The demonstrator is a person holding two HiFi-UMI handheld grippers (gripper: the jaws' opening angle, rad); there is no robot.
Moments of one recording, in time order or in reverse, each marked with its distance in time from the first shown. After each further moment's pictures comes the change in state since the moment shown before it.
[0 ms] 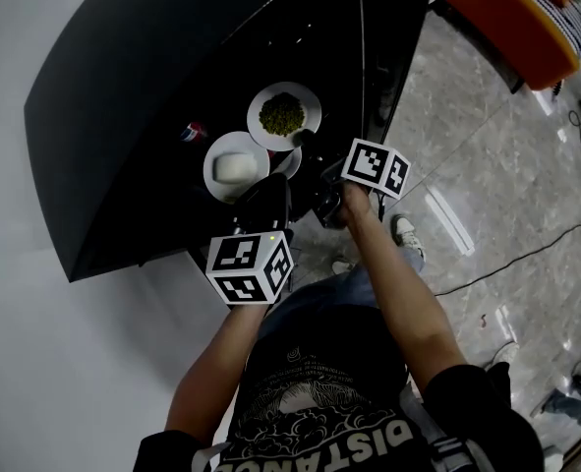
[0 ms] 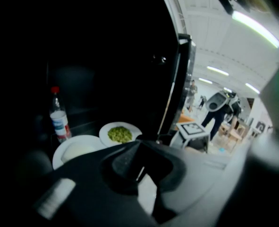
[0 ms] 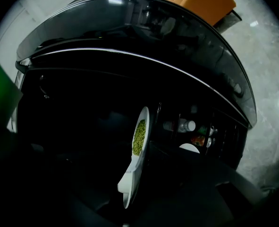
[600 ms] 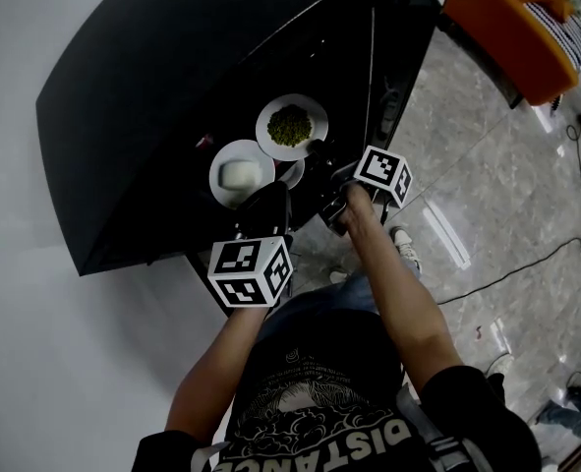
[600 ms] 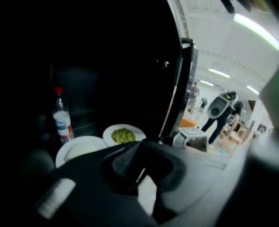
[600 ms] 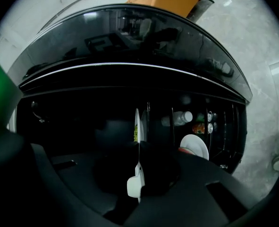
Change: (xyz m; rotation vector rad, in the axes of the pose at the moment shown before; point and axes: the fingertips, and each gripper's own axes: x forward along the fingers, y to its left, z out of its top) left arm -0.006 0.007 0.007 -0.022 -0.023 0.010; right arm 0.000 -0.005 0.007 0.234 -0.031 0.015
